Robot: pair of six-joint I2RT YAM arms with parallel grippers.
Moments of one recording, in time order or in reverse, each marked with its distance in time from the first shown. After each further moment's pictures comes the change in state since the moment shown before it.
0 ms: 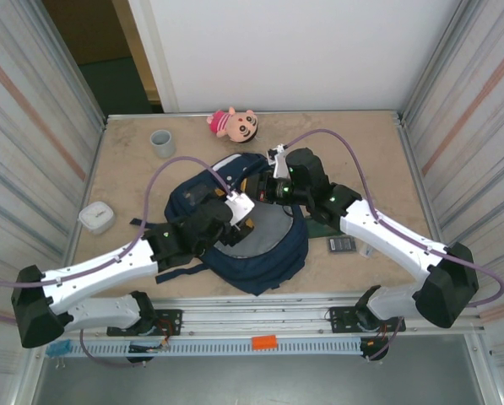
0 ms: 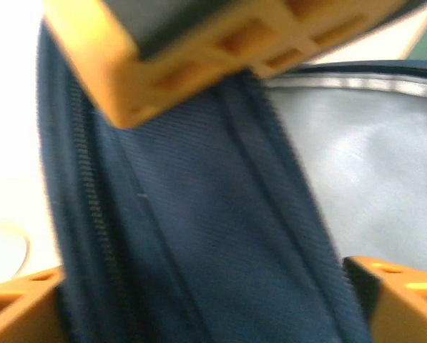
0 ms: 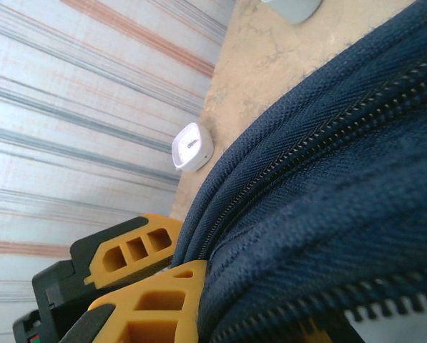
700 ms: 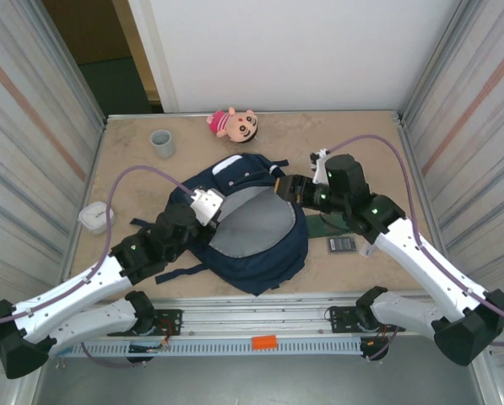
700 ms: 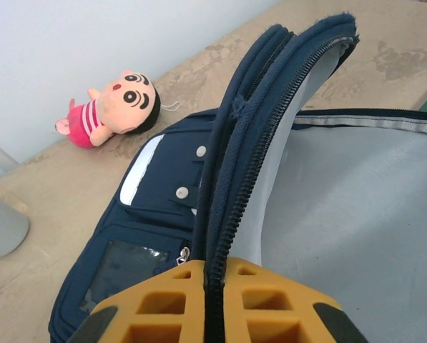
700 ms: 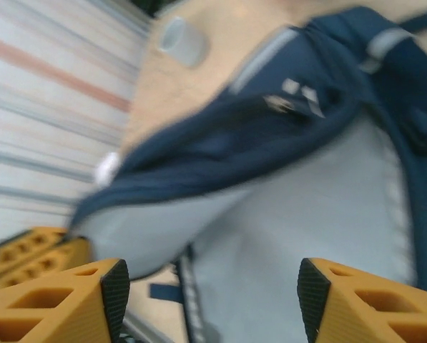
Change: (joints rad) left arm 0.123 -0.251 -0.150 0.054 0.114 -0.075; right arm -0.156 -0.284 -0.097 -0.362 0.138 -0.121
